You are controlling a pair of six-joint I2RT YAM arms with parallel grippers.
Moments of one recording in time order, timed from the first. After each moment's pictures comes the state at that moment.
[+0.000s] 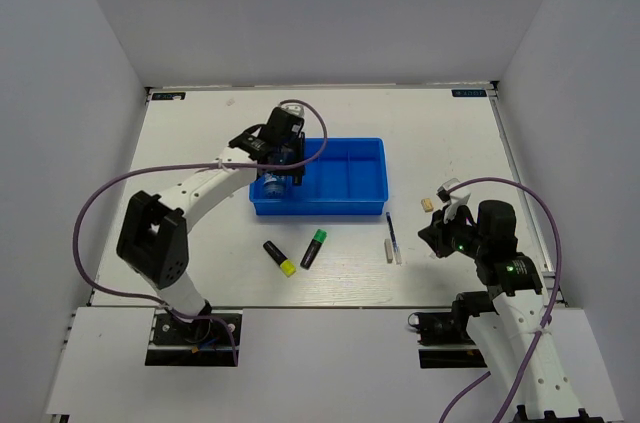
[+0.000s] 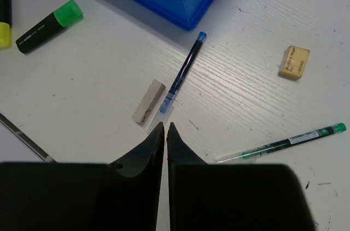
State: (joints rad) left arm -0.59 1.64 1.31 -0.55 -0.11 -0.43; right arm 0.11 0.49 0.47 -0.61 -0.53 -0.16
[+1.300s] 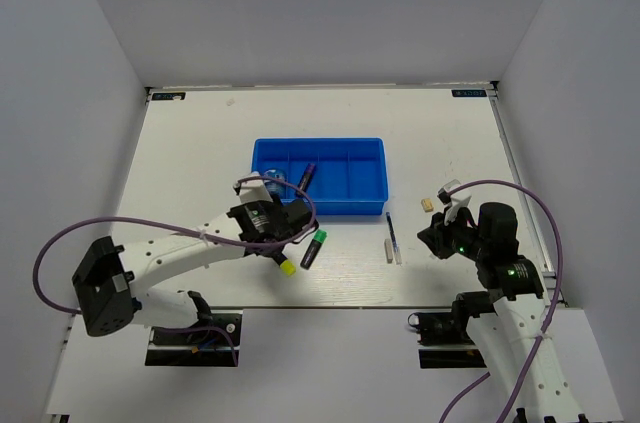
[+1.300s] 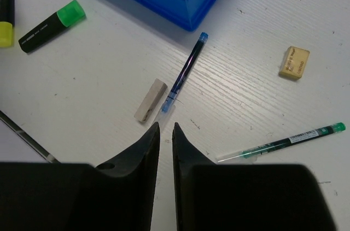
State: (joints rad) left arm -1.03 1.27 0.96 -0.97 -0.71 -1.38; right arm 0.12 0.46 0.47 -0.63 -0.53 -0.16
